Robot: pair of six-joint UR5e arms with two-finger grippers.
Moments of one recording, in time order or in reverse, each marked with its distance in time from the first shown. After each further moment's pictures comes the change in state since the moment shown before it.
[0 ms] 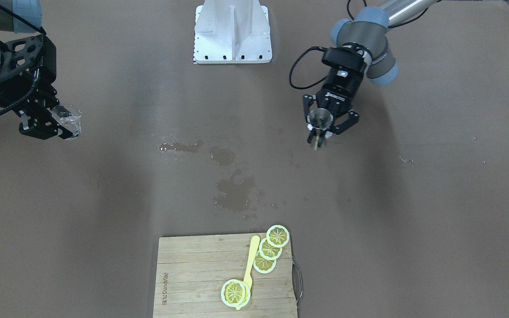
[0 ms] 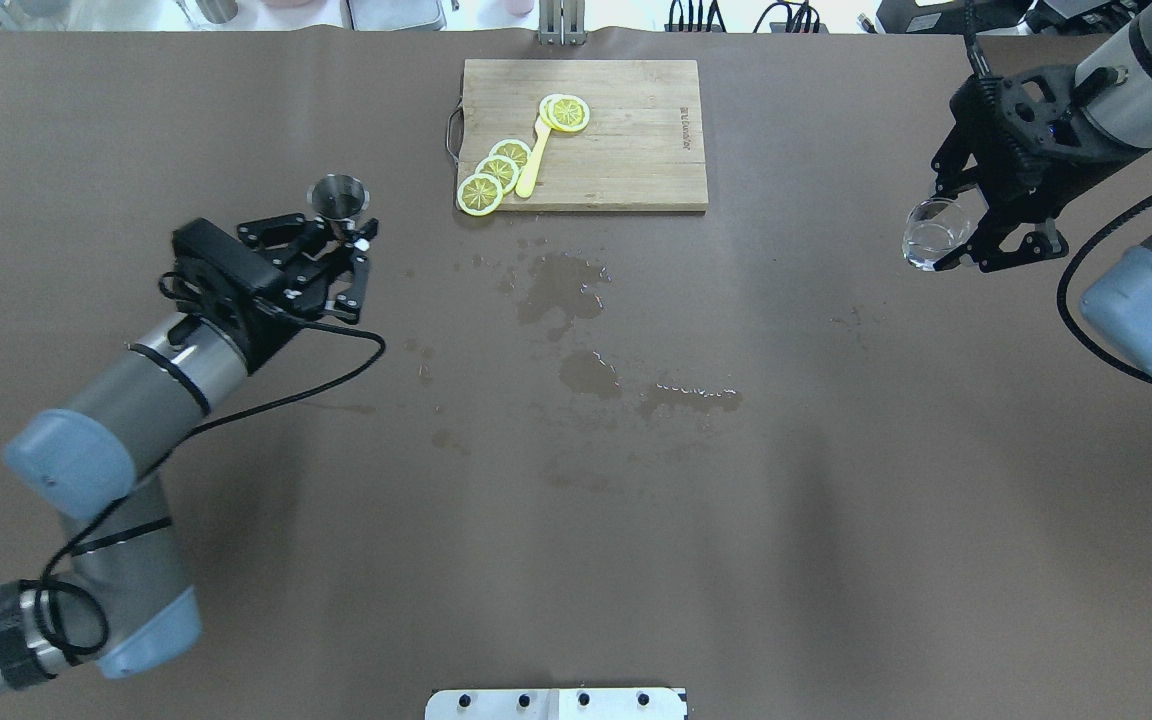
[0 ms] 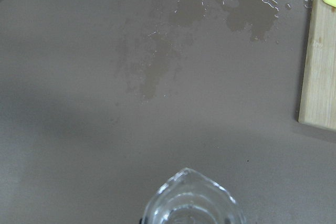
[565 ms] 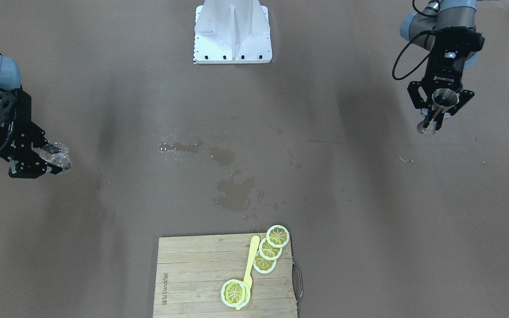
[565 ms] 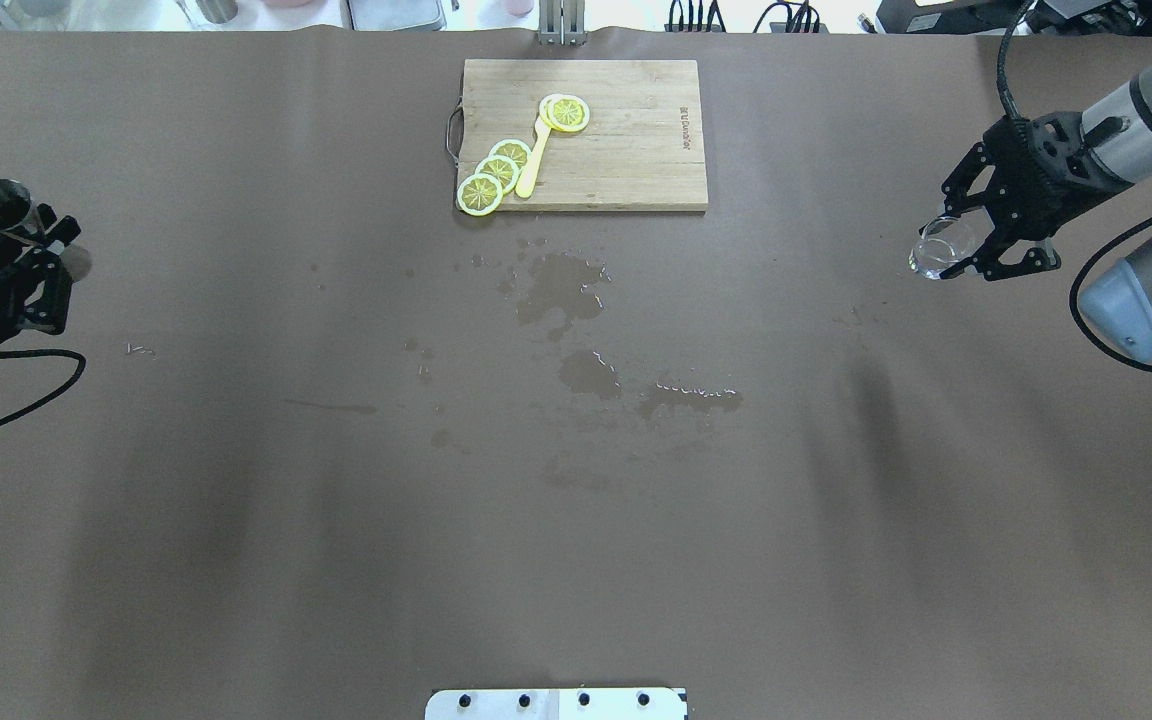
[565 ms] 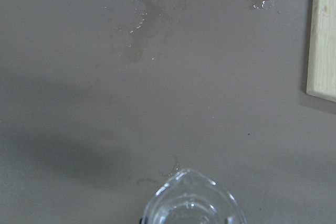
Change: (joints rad) left arm -0.057 0.363 0.000 -0.371 0.138 -0.011; right arm 0.023 -0.035 -0.374 0.514 0.129 0.033
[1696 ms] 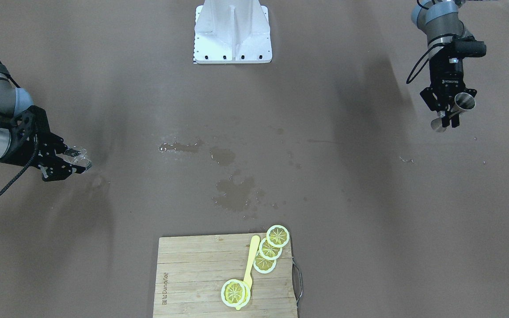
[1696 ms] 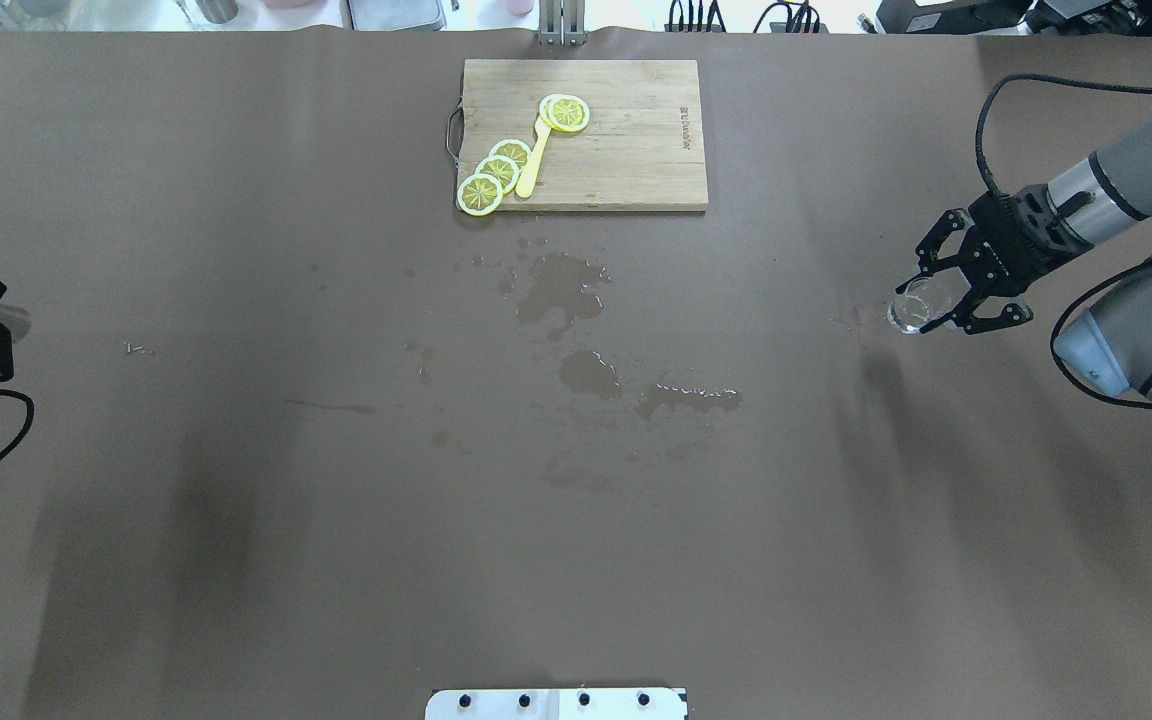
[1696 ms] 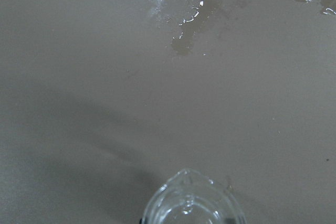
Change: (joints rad) left arm 0.246 0.092 0.066 0.234 0.386 -0.527; right arm -0.094 0.006 -0.189 0.282 0.071 0.015
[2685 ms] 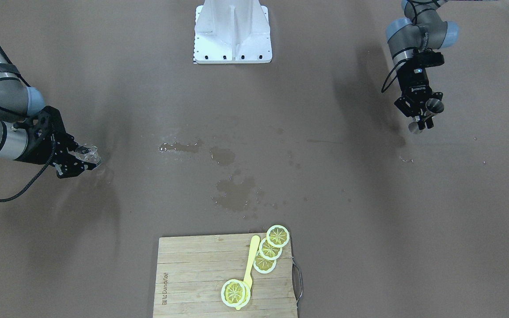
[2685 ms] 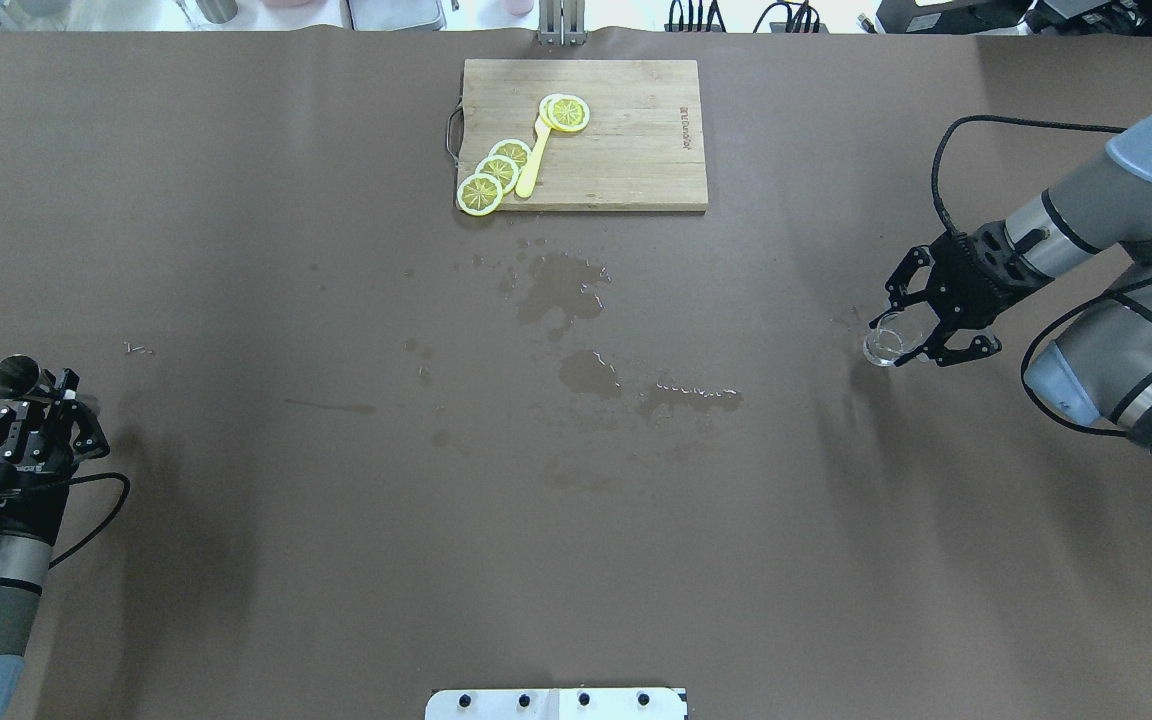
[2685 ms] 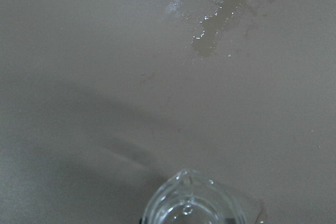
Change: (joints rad) left arm 0.198 -0.016 -0.001 0.659 0.269 -0.630; right arm -0.048 -0.001 -0.010 0.002 -0.020 0.001
